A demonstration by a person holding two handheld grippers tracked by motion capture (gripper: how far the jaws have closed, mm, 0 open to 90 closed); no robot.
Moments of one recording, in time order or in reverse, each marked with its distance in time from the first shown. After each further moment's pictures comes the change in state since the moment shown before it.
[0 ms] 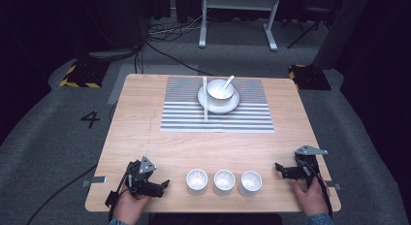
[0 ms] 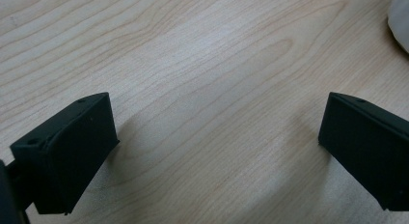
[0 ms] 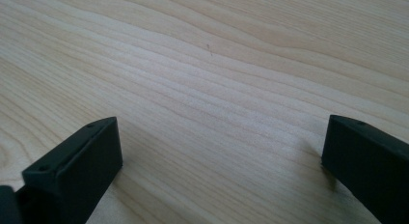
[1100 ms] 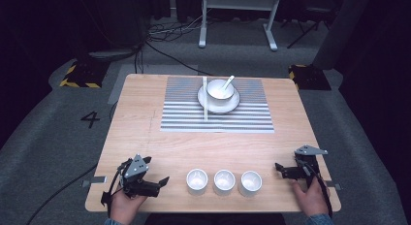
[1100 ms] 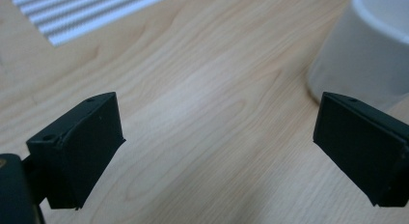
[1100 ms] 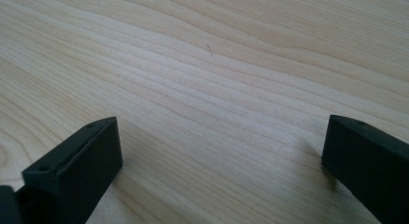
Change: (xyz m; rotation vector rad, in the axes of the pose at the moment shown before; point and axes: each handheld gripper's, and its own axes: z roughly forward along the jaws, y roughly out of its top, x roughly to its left) left arm 0.002 0.005 -0.032 -0.275 -0.125 0.057; right arm 0.000 0.000 0.000 0.000 0.000 0.000
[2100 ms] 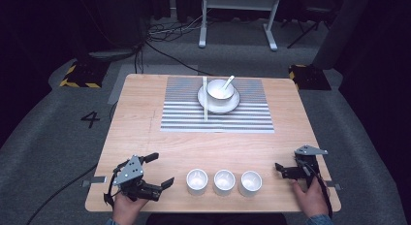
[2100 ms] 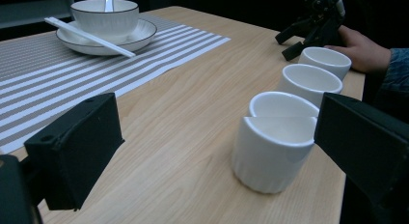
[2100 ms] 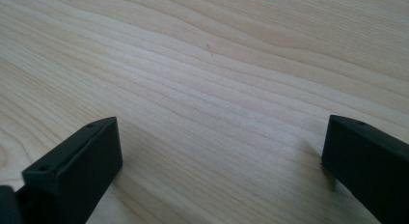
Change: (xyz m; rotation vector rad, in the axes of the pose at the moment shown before) left arm -0.019 0.019 -0.013 -0.242 -0.154 0.039; right arm 0.000 0.000 0.000 0.000 0.000 -0.001
